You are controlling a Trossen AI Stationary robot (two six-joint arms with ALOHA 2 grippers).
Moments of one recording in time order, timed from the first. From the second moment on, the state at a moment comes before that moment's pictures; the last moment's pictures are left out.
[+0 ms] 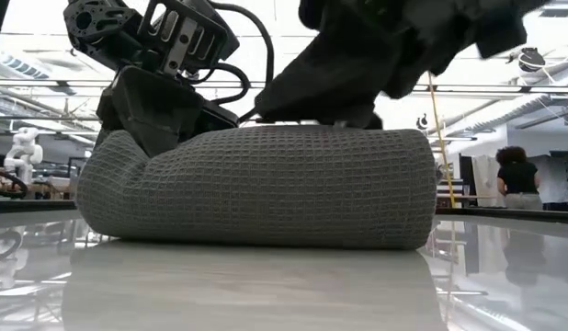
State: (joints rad) left arm -0.19 1.78 0.77 0.20 0.68 -1.19; right arm 0.42 1.90 1.02 0.36 0.09 0.54
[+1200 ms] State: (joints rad) left arm -0.40 1.49 0.78 0.13 0.00 -0.60; right arm 0.29 2.03 1.02 0.43 -0.14 0.54
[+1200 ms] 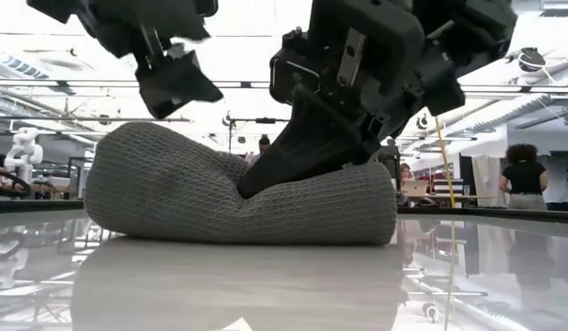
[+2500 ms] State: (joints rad) left arm -0.38 1.78 0.78 0.15 -0.16 -0.85; right arm 0.23 1.85 1.02 0.25 -0.40 0.49
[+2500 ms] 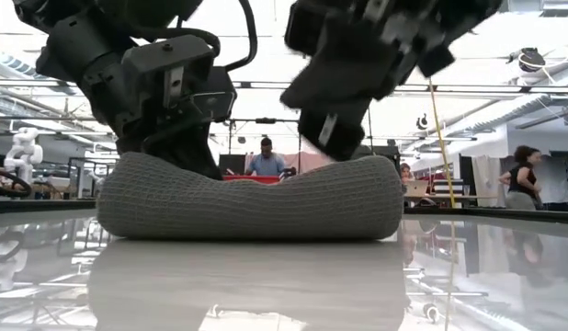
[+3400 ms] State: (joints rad) left arm -0.40 1.66 0.77 0.01 -0.15 -0.74; right arm 0.25 2.16 1.02 0.71 -0.18 0.44
